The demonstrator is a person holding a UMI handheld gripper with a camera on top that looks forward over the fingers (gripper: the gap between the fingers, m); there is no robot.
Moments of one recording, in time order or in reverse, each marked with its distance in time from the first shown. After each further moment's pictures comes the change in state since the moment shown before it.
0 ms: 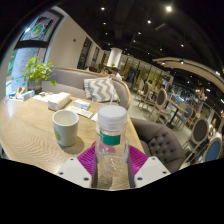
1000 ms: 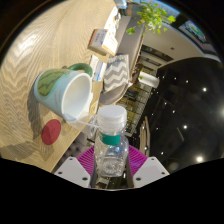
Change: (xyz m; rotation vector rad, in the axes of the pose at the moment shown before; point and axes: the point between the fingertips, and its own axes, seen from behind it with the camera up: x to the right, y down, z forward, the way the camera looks) arm -0.003 -0.131 0.031 -0.176 0.519 -1.476
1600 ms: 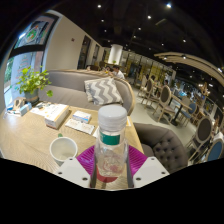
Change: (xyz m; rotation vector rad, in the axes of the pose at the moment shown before) arm -0.053 -0.003 0.000 0.157 -0.595 1.503
